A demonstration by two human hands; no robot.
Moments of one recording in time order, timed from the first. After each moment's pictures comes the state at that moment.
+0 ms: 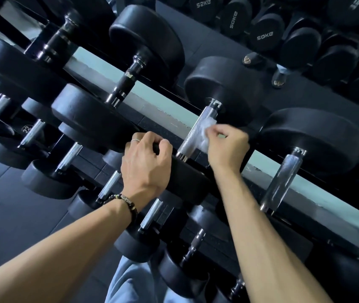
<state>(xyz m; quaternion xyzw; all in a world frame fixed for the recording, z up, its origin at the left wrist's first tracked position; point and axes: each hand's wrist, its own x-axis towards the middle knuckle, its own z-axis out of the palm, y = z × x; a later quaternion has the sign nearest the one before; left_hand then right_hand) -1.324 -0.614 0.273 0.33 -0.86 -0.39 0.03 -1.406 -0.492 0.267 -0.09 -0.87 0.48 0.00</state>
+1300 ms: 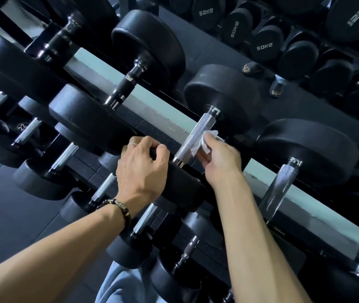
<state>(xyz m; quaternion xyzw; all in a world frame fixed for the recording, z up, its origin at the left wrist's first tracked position) -1.323 -0.613 0.275 0.32 -0.86 -0.38 0.04 -1.413 -0.494 0.273 -0.34 -0.55 0.73 -0.22</state>
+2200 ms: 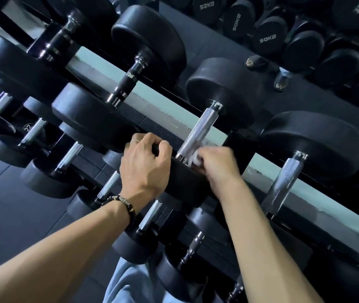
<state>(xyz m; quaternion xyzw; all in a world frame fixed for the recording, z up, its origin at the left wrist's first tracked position) -1.323 -0.614 0.272 0.33 -0.86 -0.39 0.04 -1.396 -0.489 0.253 -0.16 -0.74 0.59 -0.29</state>
